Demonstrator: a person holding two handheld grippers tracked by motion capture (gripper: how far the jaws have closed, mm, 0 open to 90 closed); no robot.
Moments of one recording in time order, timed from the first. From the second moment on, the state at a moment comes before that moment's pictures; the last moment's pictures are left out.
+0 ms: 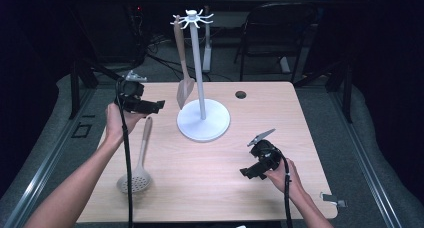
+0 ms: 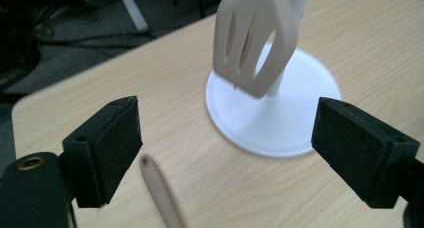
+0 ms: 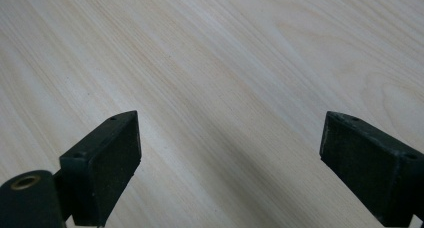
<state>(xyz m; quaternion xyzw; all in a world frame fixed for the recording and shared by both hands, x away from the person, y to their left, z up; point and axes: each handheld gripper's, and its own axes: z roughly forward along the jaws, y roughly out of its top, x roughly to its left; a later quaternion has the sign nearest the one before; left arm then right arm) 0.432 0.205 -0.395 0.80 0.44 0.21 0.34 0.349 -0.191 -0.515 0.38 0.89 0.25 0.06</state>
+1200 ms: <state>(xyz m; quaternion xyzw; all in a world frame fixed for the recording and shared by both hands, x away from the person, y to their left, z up) 0.403 0.238 -0.498 0.78 0.53 0.17 0.28 0.349 -0.187 -0.522 0.36 0.90 0.23 0.06</state>
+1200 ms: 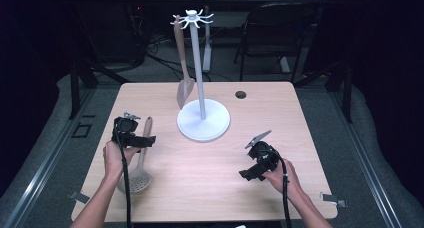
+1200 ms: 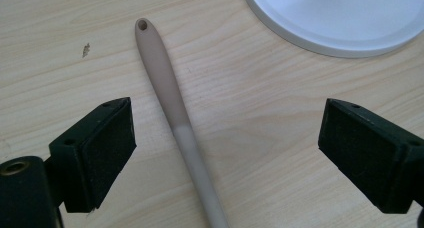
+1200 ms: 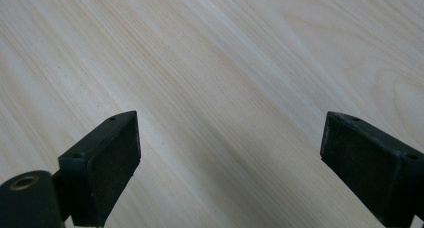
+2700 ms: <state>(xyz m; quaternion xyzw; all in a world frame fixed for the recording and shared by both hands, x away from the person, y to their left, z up) 0.417 0.241 -0.553 0.81 0.55 0.10 0.18 0.348 -0.183 -0.522 0.36 0.90 0.23 0.06</state>
